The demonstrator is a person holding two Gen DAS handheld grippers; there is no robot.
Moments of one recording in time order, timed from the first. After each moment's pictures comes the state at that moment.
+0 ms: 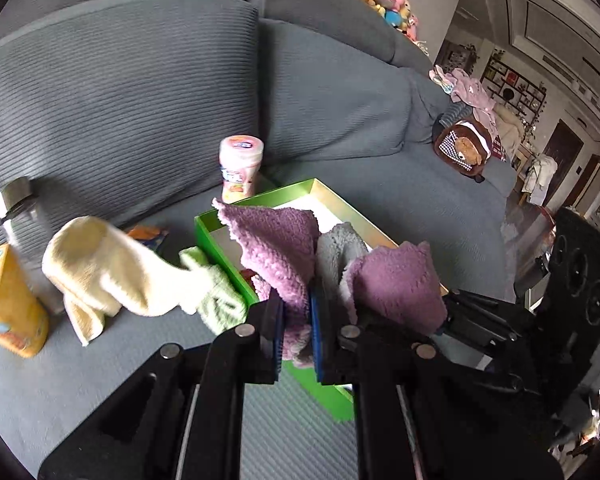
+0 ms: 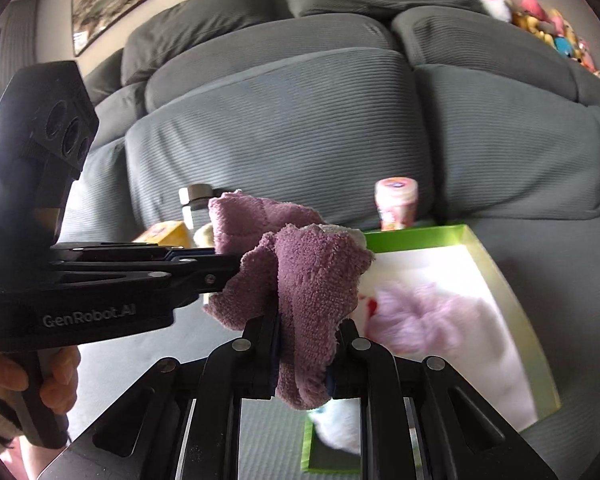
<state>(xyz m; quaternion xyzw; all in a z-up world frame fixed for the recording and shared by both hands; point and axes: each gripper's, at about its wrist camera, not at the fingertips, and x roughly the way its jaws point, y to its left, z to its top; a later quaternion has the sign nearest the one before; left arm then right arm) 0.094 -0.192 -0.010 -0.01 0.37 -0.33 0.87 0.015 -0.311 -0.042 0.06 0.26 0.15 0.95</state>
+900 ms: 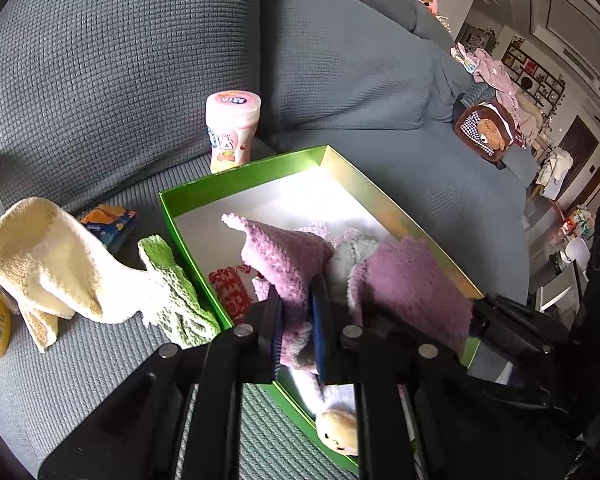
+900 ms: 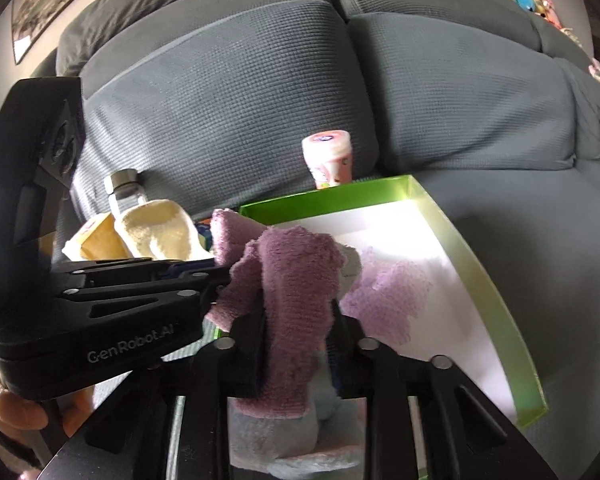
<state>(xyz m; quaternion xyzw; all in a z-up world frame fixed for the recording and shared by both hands) 0.129 -0.240 -0.055 0.00 0.42 -0.30 0.86 0.045 -0.351 -0.078 0.08 0.32 0.07 0.94</state>
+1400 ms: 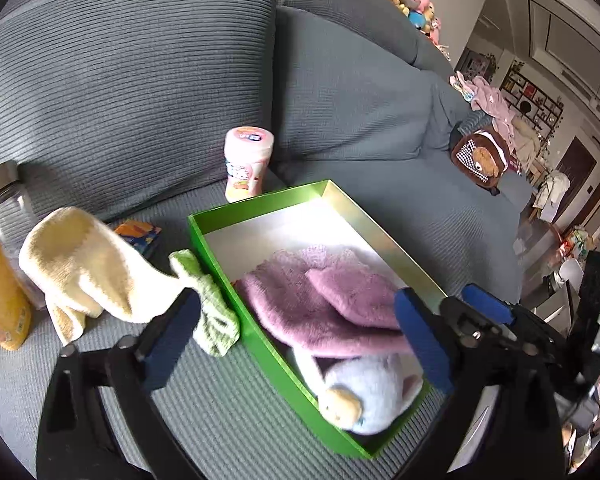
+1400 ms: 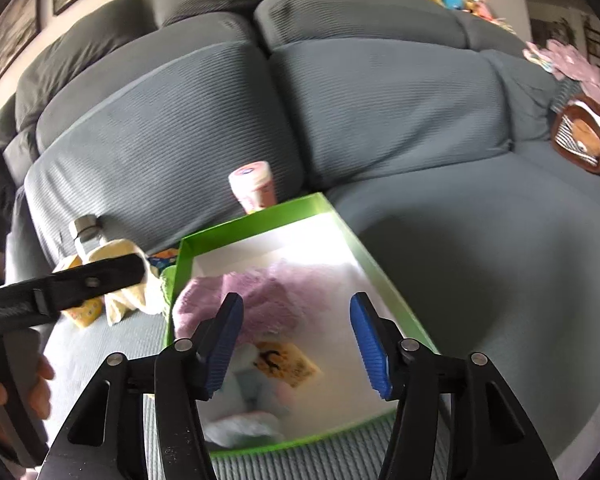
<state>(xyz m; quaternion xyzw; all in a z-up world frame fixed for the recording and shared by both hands) 0.110 -0.200 -0.021 -0.04 0.39 -0.29 0.87 -0.001 -0.410 -0.066 0.14 0.29 -0.01 0.95</state>
